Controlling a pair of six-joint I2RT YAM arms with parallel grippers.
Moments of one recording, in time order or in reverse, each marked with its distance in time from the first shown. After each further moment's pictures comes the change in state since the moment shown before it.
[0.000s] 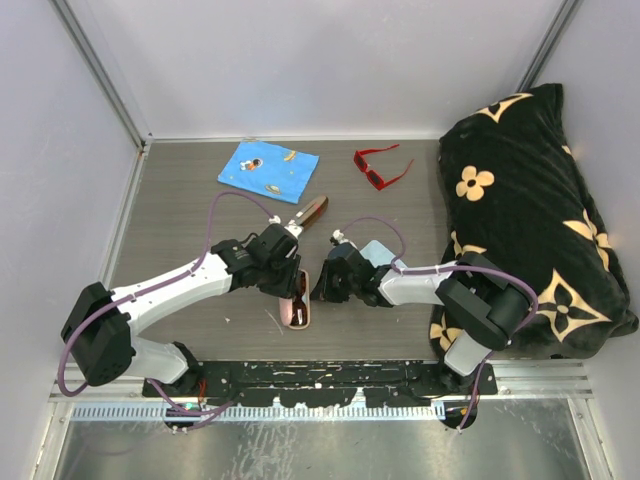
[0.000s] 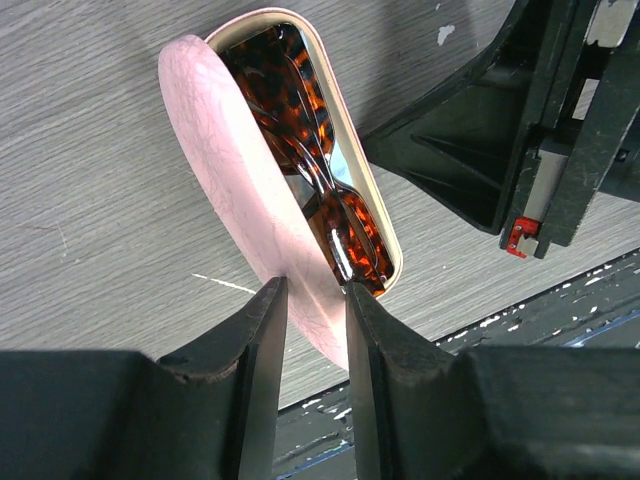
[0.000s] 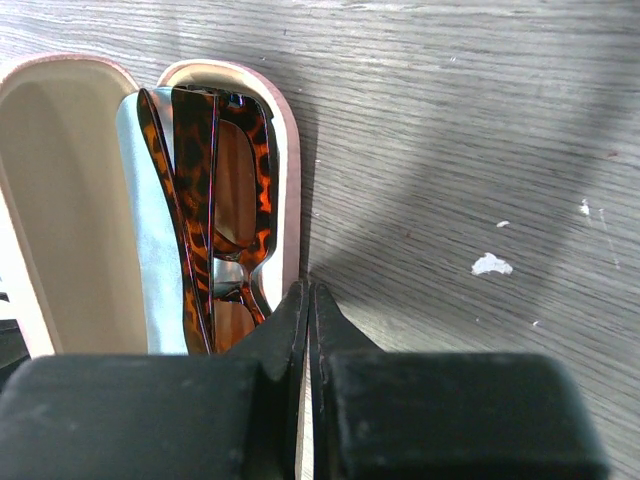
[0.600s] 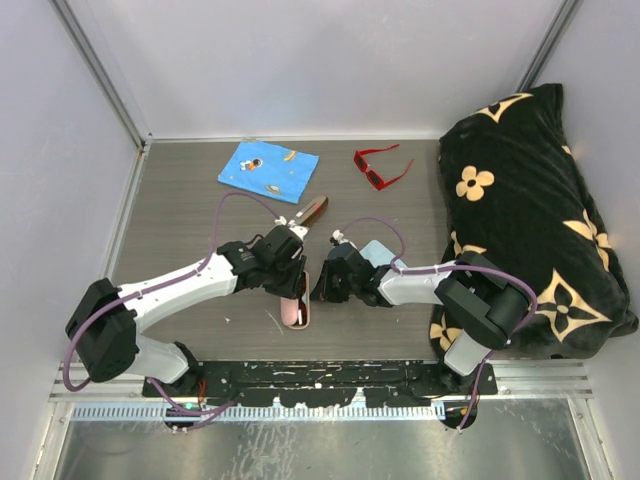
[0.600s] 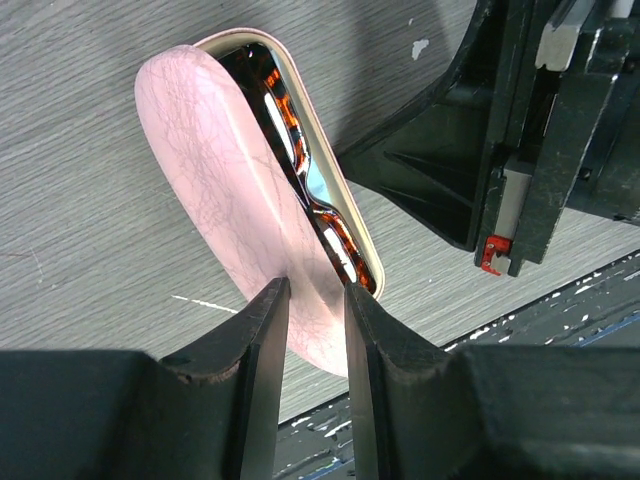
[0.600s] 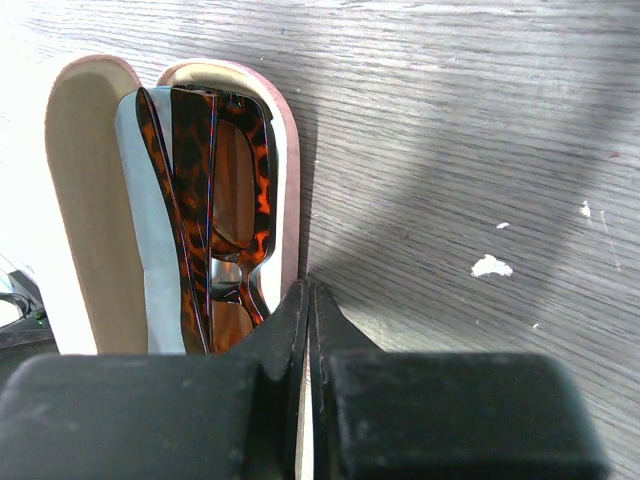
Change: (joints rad) left arm -0.023 0.030 -0.006 0.058 0.002 -0.004; right arm 0.000 0.006 0.000 0.004 -0.003 0.001
